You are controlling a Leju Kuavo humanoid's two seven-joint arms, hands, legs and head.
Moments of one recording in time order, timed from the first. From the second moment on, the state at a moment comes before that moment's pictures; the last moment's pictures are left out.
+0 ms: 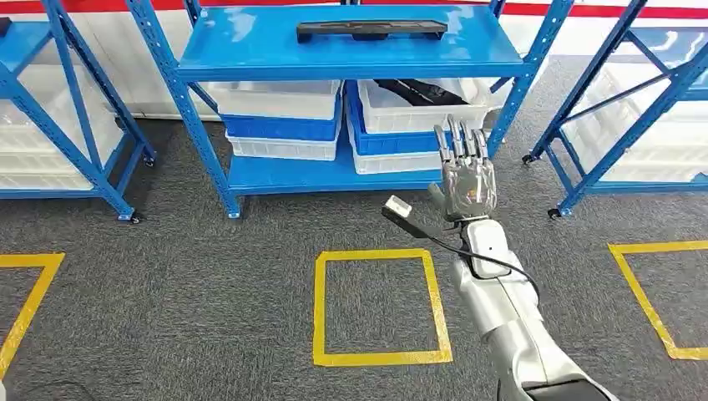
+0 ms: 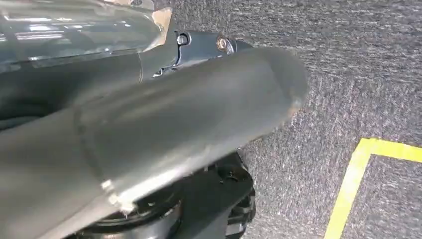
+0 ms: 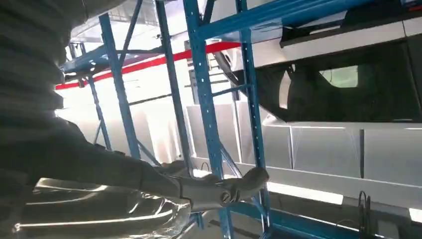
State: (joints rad) left arm -0.07 -0.16 0.38 -0.20 -0.18 0.02 -0.26; right arm -0.59 0.01 0.16 -0.90 1.57 -0.64 0.03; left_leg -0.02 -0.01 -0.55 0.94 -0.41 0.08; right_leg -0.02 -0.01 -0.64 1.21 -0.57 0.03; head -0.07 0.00
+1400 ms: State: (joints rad) left arm -0.07 -0.15 0.38 -0.19 -0.17 0.02 -0.25; right arm -0.58 0.02 0.16 -0.91 1.57 -0.63 0.04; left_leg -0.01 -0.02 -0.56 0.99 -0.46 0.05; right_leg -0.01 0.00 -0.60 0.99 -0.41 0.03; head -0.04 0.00
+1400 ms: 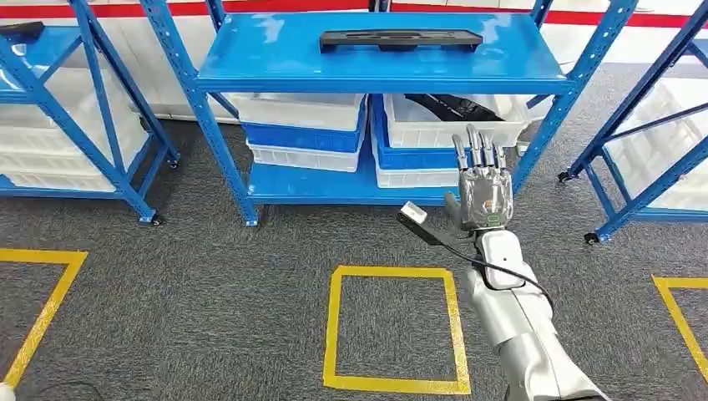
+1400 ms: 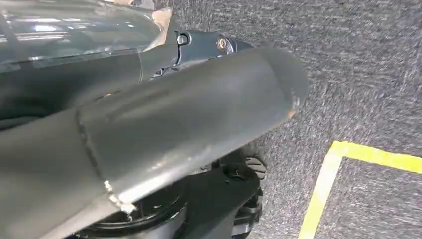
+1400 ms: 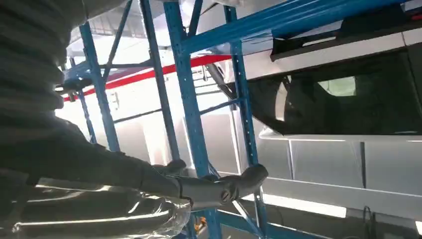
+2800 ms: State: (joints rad) left arm -0.07 -0.16 0.41 -0.19 -0.16 0.05 -0.24; right arm -0.69 0.06 0.16 -0.78 1.57 -0.64 0.02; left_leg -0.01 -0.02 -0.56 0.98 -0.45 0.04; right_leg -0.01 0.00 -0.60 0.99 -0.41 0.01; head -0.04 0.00
